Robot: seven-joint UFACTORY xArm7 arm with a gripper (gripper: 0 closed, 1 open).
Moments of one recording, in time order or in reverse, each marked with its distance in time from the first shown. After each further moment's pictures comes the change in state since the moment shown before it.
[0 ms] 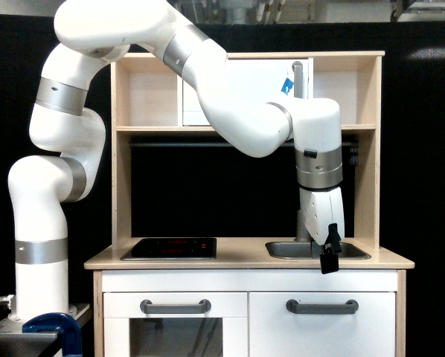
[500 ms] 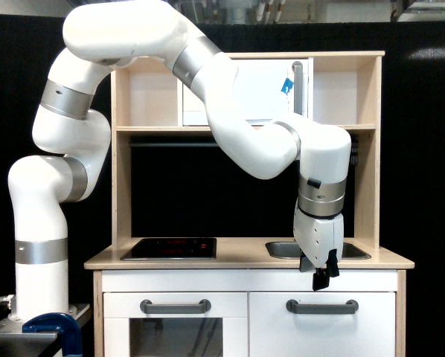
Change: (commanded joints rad) arm -0.071 0.073 0.050 -0.015 0.086 0.027 -0.224
